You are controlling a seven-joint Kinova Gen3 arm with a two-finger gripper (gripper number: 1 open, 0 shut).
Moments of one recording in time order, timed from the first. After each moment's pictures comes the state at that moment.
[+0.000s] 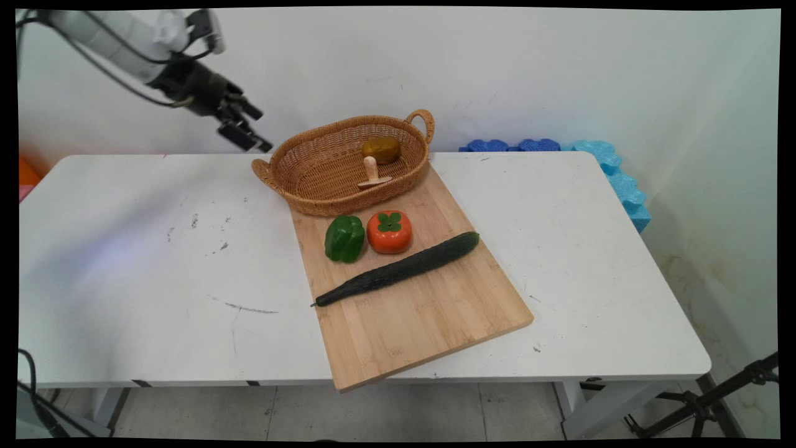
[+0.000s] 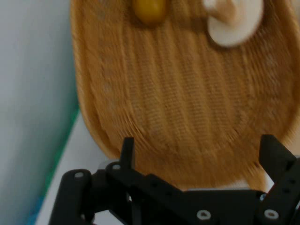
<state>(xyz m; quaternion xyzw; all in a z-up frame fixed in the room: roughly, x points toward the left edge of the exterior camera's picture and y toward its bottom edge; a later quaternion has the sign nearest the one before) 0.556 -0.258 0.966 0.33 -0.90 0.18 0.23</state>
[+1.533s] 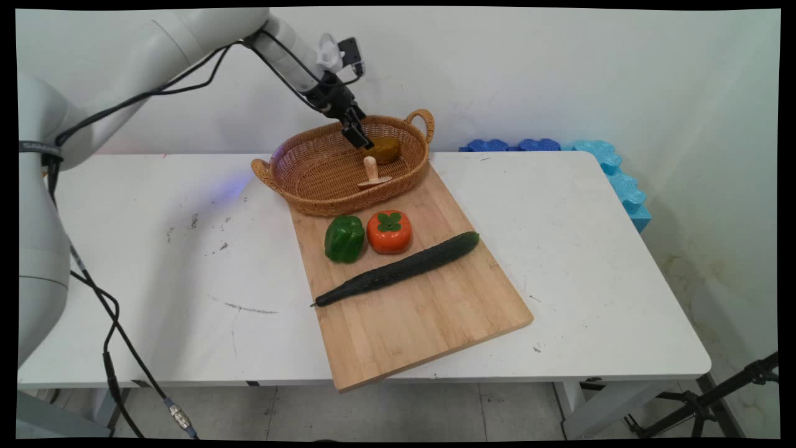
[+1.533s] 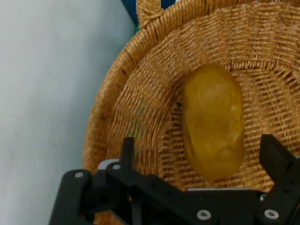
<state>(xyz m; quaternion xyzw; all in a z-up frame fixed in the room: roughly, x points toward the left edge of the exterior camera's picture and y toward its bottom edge) 0.440 -0.455 0.873 0.26 -0.92 0.19 0.21</state>
